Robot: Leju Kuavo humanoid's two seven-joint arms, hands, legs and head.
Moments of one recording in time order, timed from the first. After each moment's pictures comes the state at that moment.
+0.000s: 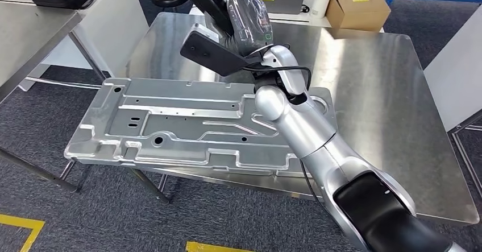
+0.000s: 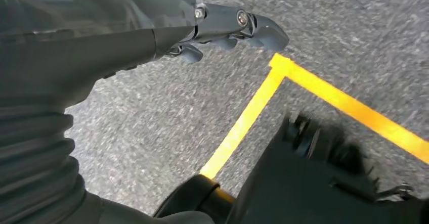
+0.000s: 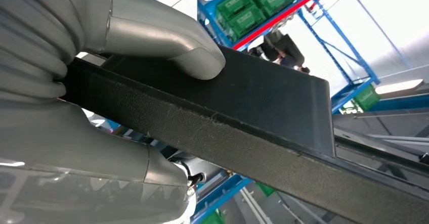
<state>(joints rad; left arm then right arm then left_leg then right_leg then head) -0.17 -0.06 0.17 -0.22 -1.08 0.03 -0.41 -0.96 0.17 0.61 -1.15 0.60 -0.27 -0.08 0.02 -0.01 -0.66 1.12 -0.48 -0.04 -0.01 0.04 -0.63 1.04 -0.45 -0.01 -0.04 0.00</state>
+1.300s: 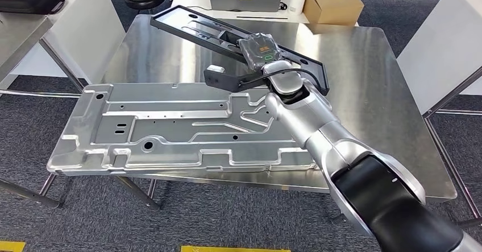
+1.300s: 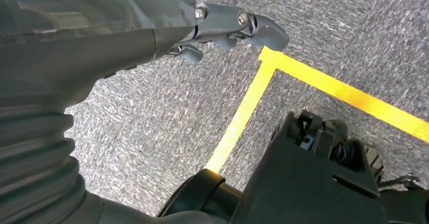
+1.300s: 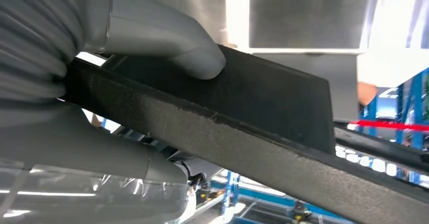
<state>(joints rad) -0.18 -0.07 0.15 -0.23 -1.04 -0.03 -0.40 -1.08 0.17 0.71 -0.61 1.01 -0.09 0.08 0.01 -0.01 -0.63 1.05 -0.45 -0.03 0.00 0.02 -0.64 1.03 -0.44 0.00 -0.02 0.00</state>
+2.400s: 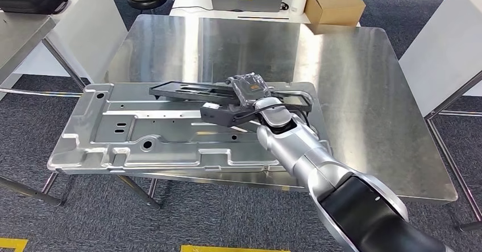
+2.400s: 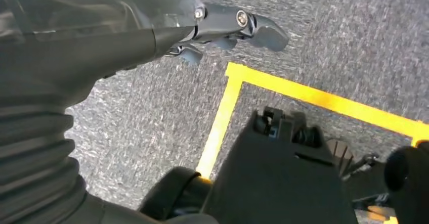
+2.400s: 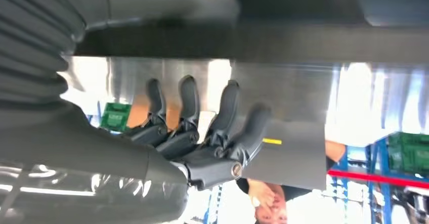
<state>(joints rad) -0.18 -0.08 0.05 -0.24 -1.08 0.02 -0.51 -0.96 0.24 0.70 -0.46 0.96 -0.18 -0.01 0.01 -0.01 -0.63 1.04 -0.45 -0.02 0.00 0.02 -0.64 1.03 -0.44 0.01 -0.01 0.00</state>
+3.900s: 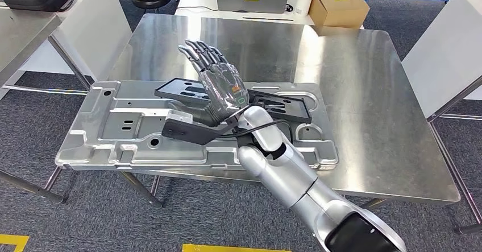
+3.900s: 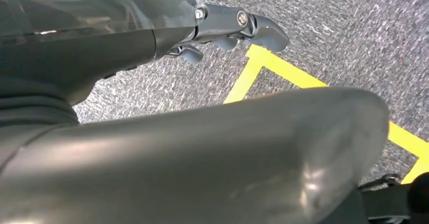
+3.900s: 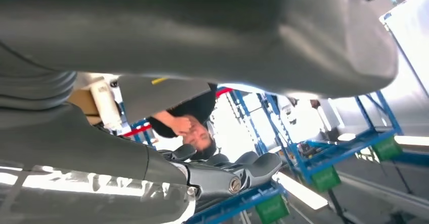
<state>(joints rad) -0.13 -0.05 0.08 -0.23 -0.88 0.01 -0.49 -0.72 0.20 0.75 -1.17 0.77 -0.30 -0.06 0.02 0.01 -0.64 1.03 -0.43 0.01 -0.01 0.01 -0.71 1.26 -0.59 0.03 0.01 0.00</state>
